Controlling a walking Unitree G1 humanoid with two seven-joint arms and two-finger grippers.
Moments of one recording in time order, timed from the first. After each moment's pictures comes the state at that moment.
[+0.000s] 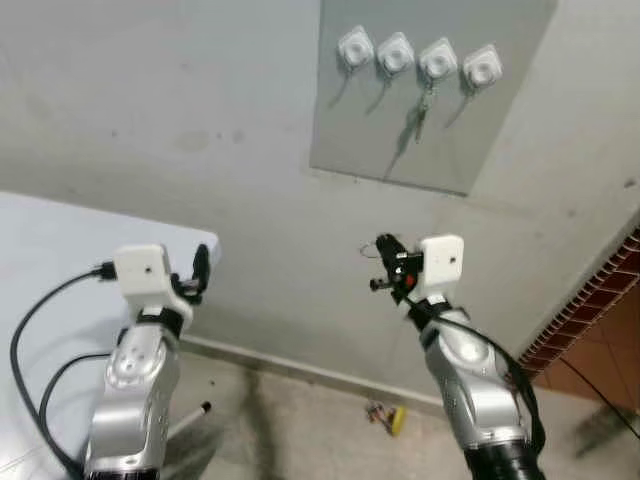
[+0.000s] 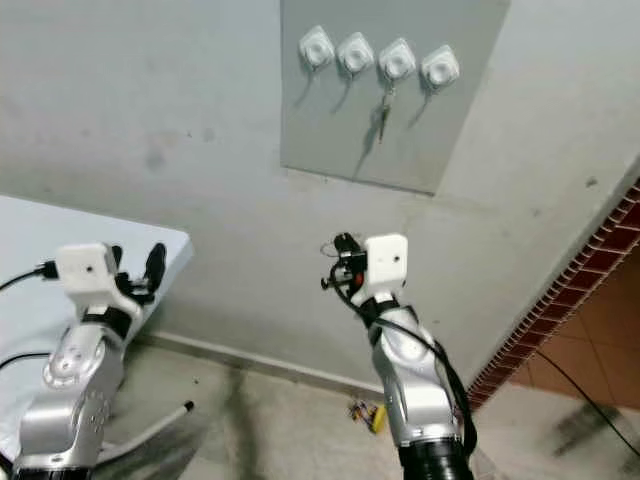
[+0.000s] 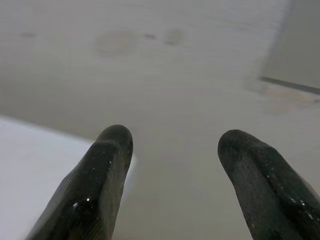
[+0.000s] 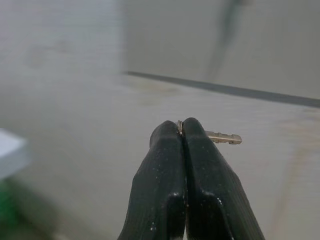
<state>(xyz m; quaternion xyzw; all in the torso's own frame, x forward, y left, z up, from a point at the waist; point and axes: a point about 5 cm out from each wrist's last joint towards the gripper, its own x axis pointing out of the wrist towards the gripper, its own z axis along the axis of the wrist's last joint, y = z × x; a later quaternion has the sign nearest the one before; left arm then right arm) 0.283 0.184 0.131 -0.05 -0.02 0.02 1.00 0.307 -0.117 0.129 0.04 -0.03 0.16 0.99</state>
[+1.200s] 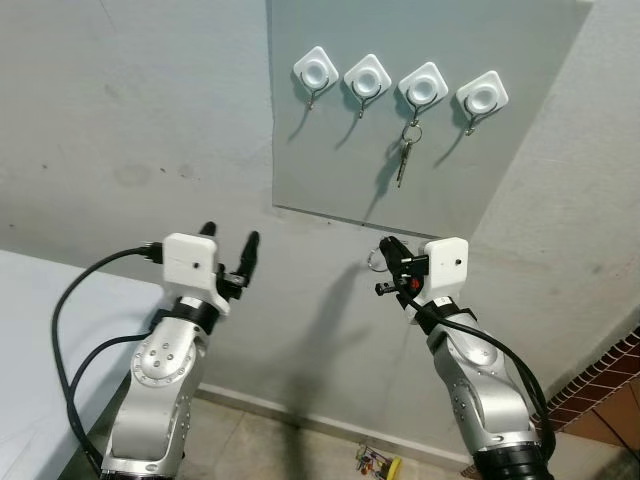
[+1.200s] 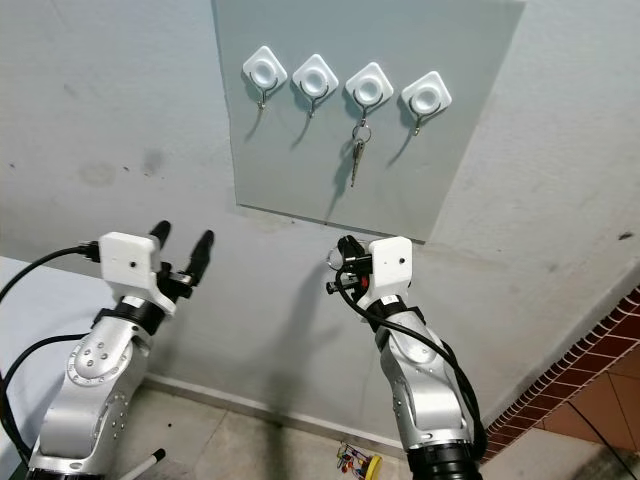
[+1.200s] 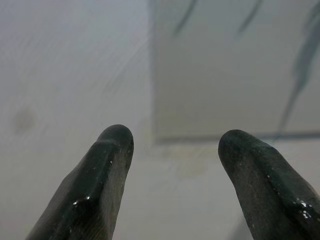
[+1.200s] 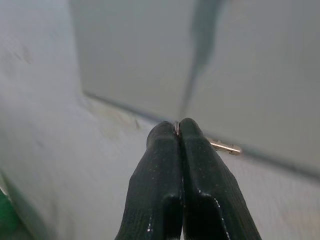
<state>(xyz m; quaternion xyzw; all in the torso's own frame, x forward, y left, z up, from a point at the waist) 0.281 0.136 0.166 0.03 -0.10 -0.15 0.98 0.308 -0.113 0.141 0.03 -0.05 0.22 0.97</state>
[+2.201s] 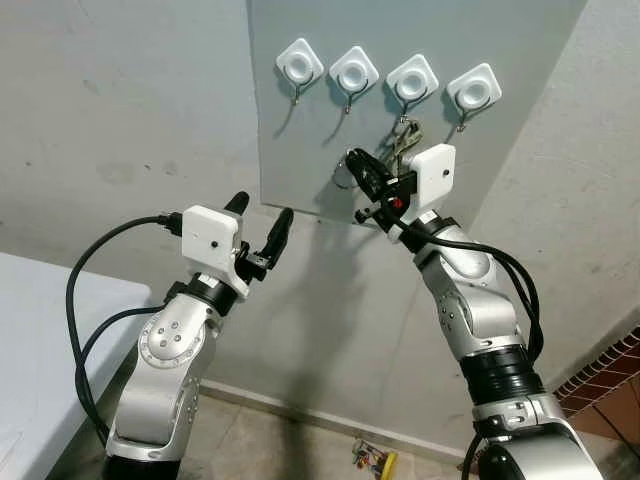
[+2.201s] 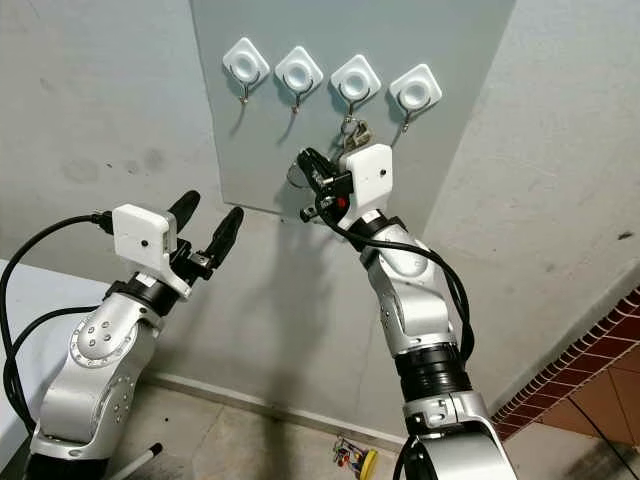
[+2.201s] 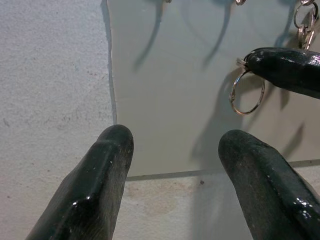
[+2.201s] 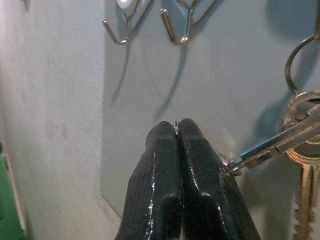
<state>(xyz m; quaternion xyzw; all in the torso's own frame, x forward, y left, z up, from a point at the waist) 0.280 0.124 0.185 0.01 -0.13 -0.19 0.97 0.351 -0.091 0.212 0.02 -0.17 0.32 0.93</state>
